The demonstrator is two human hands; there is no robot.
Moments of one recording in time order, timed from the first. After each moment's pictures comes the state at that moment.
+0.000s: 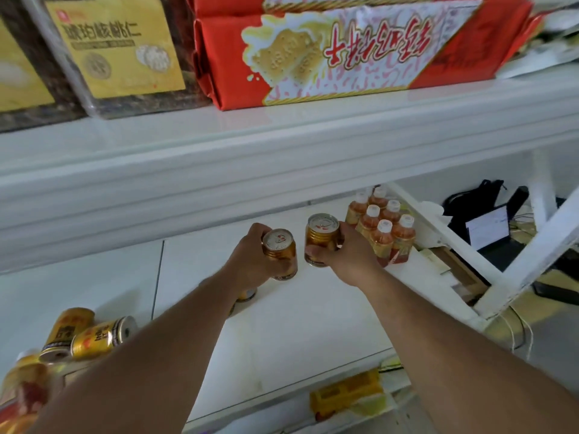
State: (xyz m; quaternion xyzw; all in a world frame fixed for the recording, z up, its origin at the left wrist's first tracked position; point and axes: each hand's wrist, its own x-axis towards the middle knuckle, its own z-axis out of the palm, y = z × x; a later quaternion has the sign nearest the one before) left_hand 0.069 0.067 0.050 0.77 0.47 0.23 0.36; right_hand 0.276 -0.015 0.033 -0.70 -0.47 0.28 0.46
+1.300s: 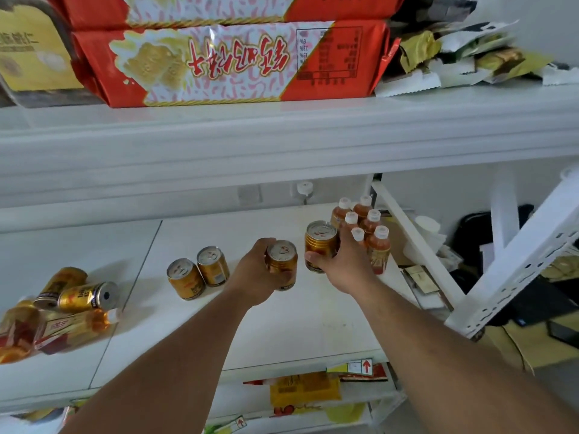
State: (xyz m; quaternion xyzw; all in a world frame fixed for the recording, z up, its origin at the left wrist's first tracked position) left_hand 0.150 -0.001 0.009 0.70 0.53 0.29 0.38; right_hand 0.354 -0.045 0.029 -0.71 -0.52 0.25 0.40
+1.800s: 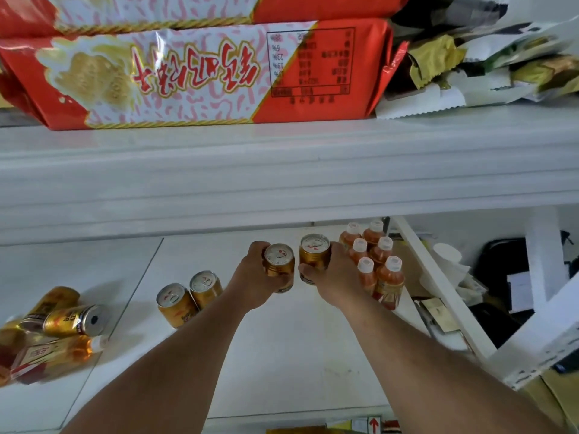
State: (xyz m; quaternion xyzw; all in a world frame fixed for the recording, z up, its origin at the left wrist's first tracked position) left_hand 0.169 0.055 0.010 0.69 0.56 0.32 0.34; right_hand 0.358 0.017 0.013 -0.69 -0.53 0.28 0.40
